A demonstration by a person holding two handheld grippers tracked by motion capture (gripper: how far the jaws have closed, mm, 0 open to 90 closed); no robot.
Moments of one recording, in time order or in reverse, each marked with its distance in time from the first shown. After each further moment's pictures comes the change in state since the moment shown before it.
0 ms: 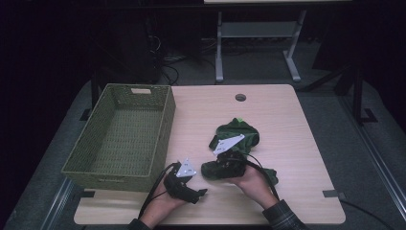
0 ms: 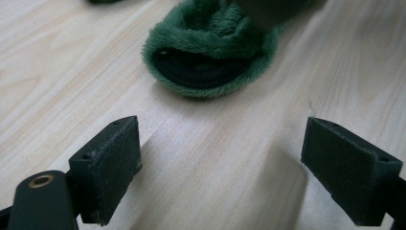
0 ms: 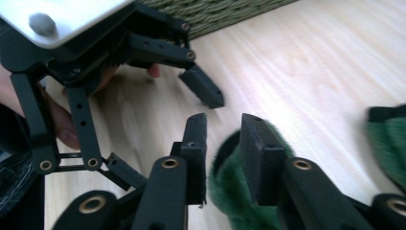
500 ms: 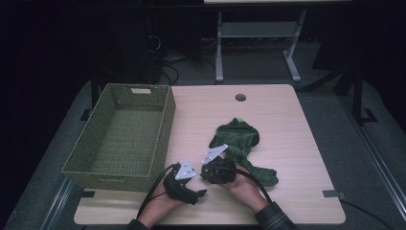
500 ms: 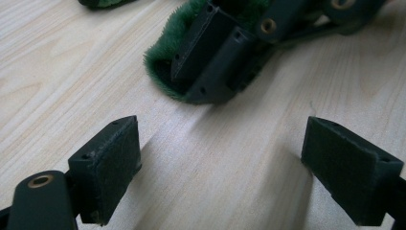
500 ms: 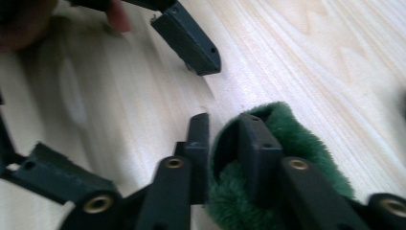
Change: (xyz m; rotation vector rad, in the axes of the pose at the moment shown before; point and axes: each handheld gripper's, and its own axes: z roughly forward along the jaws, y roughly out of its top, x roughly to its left) left arm -0.001 -0.001 0.001 -0.014 0.000 0.002; right arm 0.004 -0.011 0.040 0.127 -0.137 -0.065
